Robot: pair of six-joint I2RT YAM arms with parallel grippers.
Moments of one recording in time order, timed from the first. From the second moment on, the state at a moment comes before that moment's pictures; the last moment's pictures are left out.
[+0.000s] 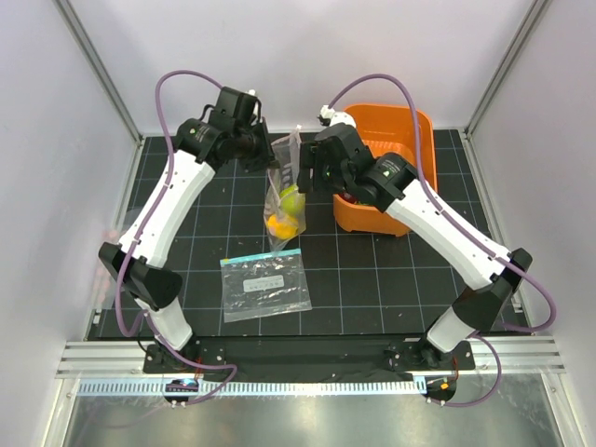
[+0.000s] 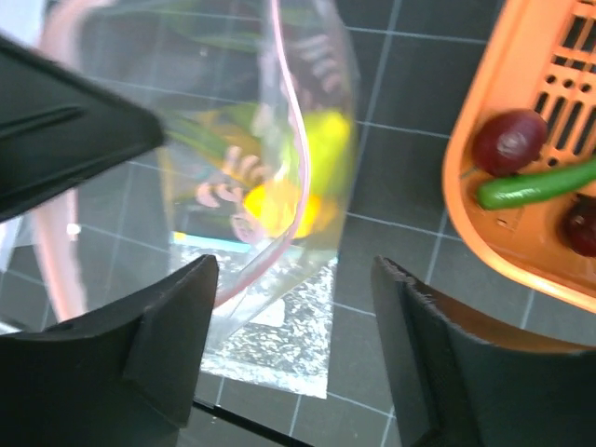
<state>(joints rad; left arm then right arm) -0.50 1.75 2.08 -1.09 0.07 -0.63 0.80 1.59 1.81 -0.87 0.29 0.55</state>
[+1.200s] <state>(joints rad) -0.48 1.75 2.11 -1.16 -0.15 -0.49 0.18 1.64 1.68 -1.02 0.32 0.52</state>
